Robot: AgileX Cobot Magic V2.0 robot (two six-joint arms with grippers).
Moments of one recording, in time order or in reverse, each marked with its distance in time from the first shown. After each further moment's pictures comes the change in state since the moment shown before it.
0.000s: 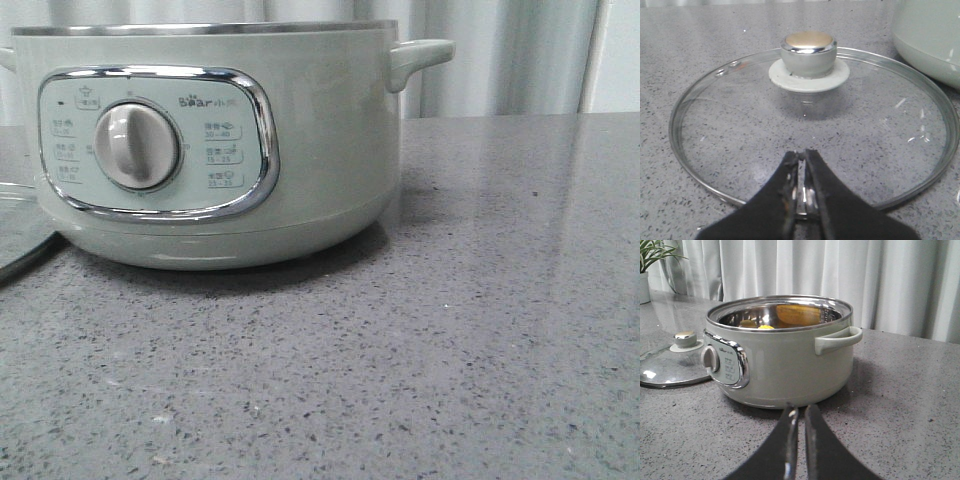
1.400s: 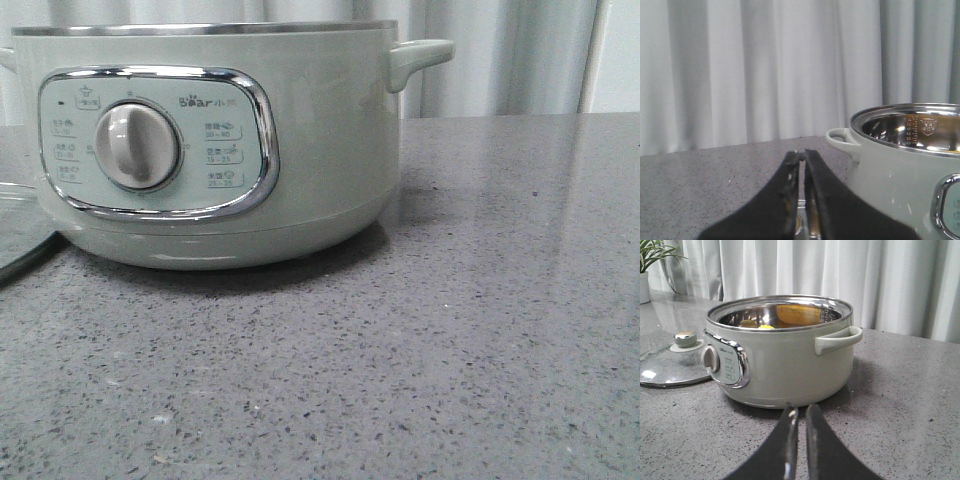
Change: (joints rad) left arm -0.129 0.000 -0.245 0.037 -0.152 0.000; right arm 0.000 0.000 0.000 0.000 0.000 0.000
